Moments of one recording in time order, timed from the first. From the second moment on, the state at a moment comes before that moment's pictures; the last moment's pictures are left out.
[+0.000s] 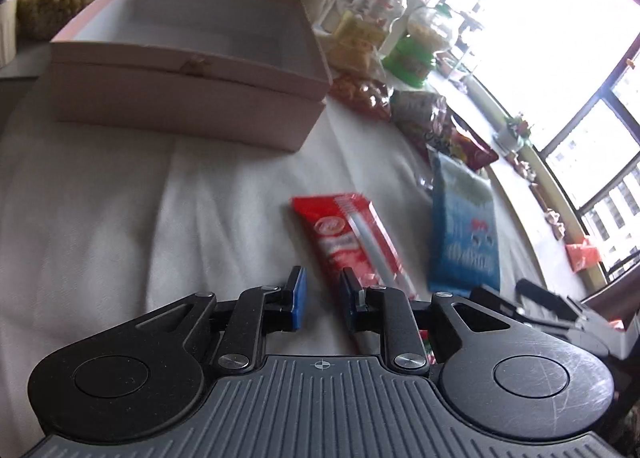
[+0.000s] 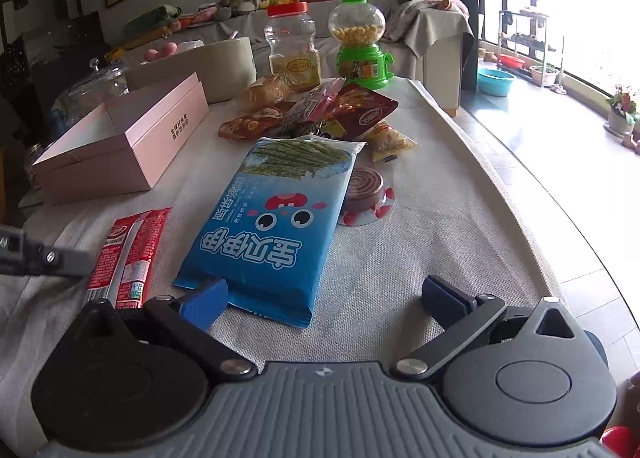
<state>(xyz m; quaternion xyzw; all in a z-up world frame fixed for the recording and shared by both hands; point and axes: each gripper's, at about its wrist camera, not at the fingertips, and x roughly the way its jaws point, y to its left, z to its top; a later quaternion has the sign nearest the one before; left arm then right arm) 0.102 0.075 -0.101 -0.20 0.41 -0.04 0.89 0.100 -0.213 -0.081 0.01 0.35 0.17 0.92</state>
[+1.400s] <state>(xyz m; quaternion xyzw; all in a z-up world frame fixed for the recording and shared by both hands) 0.083 -0.036 -0.091 0.04 0.37 -0.16 0.91 0.135 -0.218 -0.074 0.03 0.35 0.16 0.92</state>
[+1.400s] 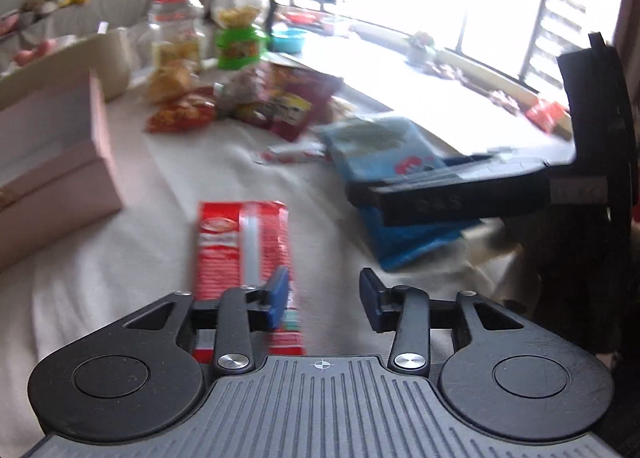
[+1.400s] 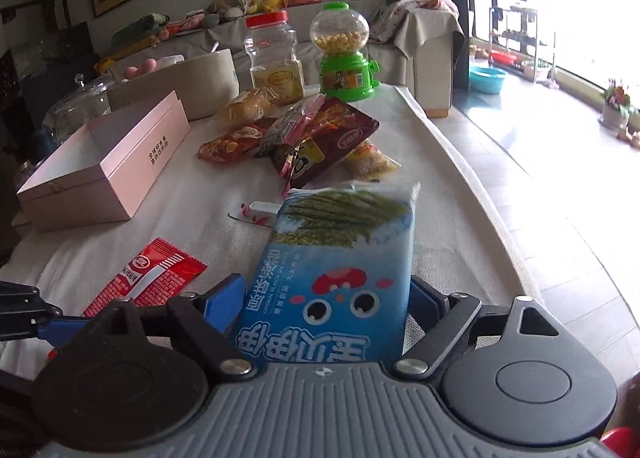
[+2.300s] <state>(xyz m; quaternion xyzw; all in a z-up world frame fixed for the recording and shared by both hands) 0.089 -0.017 -0.098 0.07 0.37 -0.13 0.92 0.132 -0.206 -0.079 0.00 0.36 0.15 0.92</state>
